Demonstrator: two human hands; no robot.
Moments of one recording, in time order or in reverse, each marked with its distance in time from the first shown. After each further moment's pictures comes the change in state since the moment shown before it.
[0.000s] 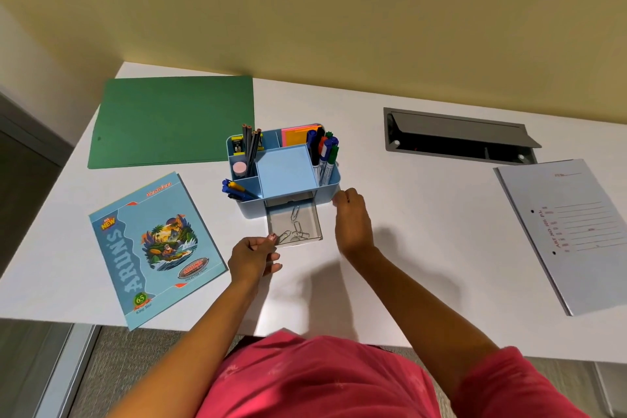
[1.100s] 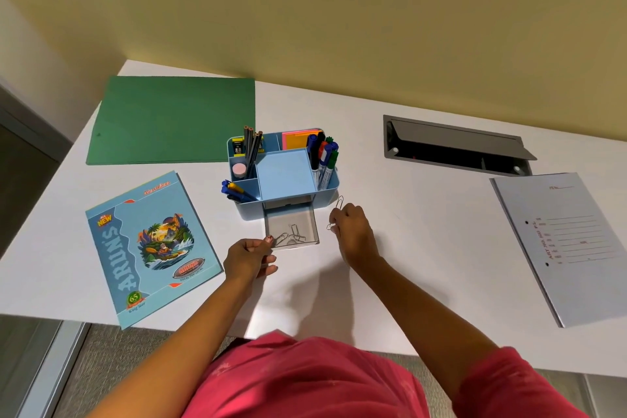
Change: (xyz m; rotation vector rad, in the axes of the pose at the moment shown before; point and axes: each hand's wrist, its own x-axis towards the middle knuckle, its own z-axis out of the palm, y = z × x) left_hand 0.002 0.002 -0.002 0.001 -0.030 -0.028; right_hand -0.006 0.022 -0.003 0.166 -0.138 0.011
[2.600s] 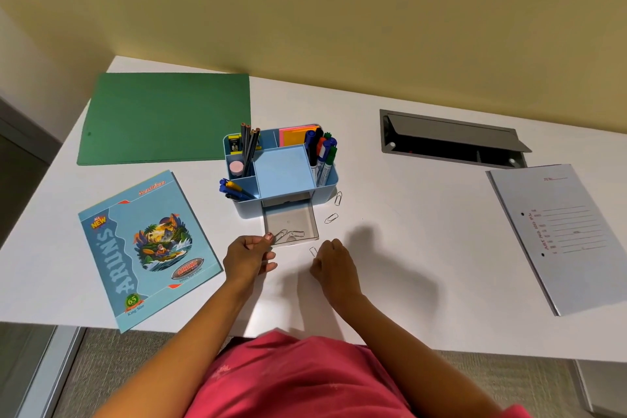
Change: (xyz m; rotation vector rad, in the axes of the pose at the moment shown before) left_hand 0.003 -0.003 -0.002 0.014 -0.019 0.076; right_hand -0.064 -0.036 0.032 -0.106 -0.052 0.075
